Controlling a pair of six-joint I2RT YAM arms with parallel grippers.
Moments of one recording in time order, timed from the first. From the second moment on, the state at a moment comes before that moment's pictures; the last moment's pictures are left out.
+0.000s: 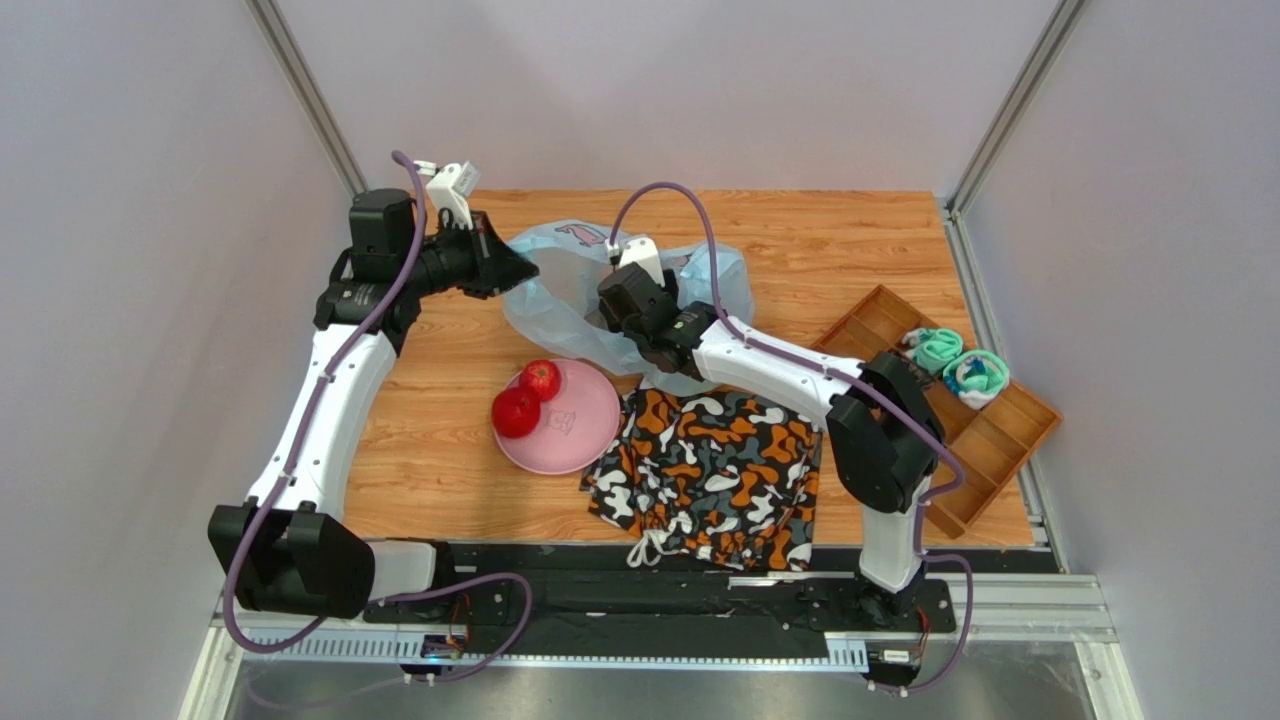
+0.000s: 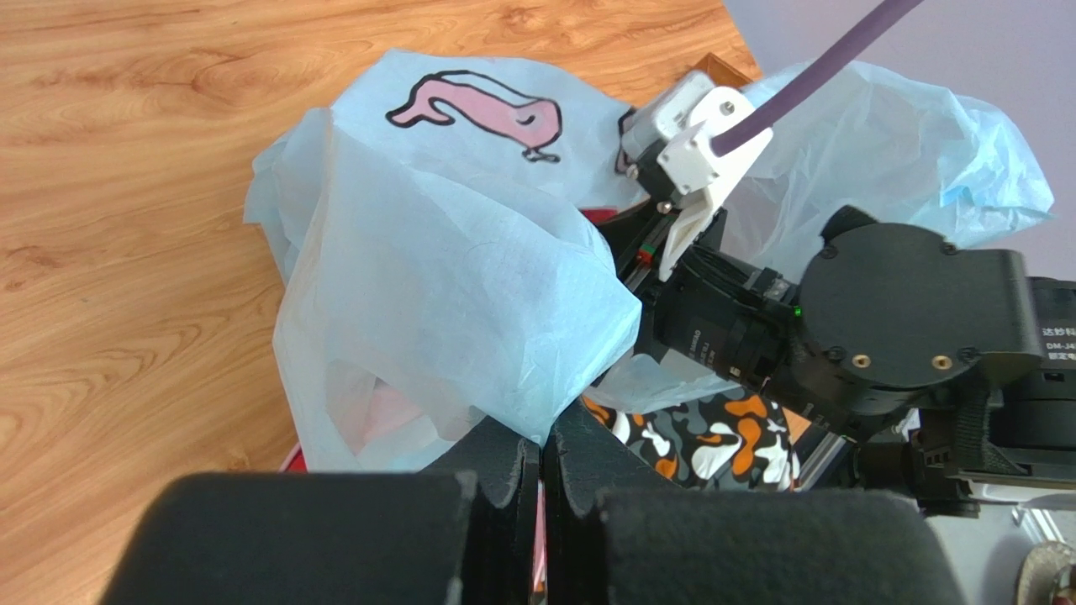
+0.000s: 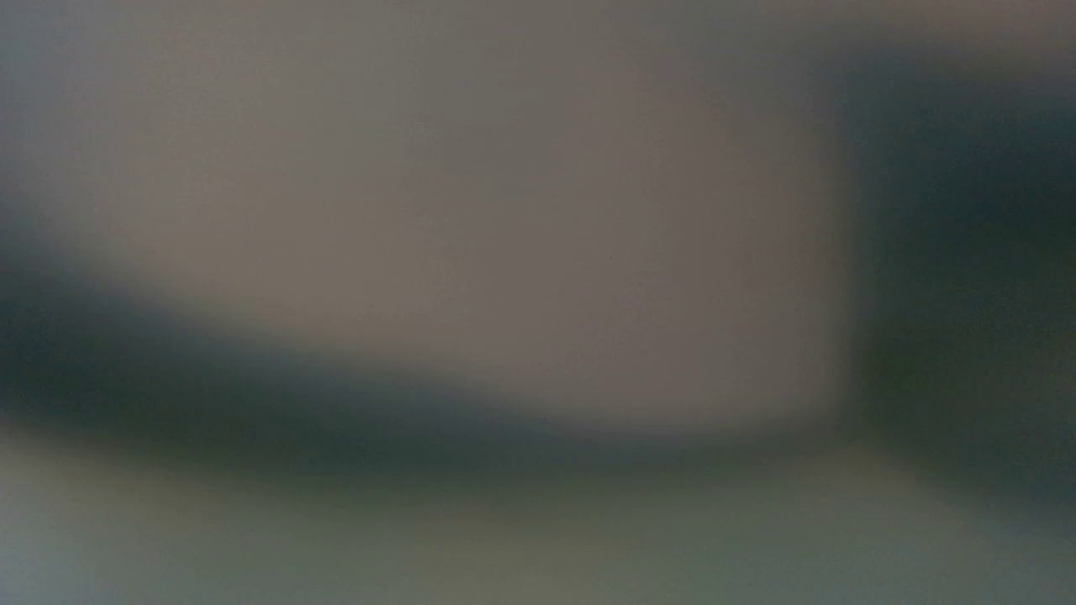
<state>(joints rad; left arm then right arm) -0.08 1.29 1.29 -0.44 0.70 -0.23 0.85 1.90 1.52 -0.34 0.50 0.31</state>
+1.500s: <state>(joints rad) -0.08 1.28 1.29 -0.43 0.70 -0.23 0.90 1.59 1.28 0.10 0.13 0.30</state>
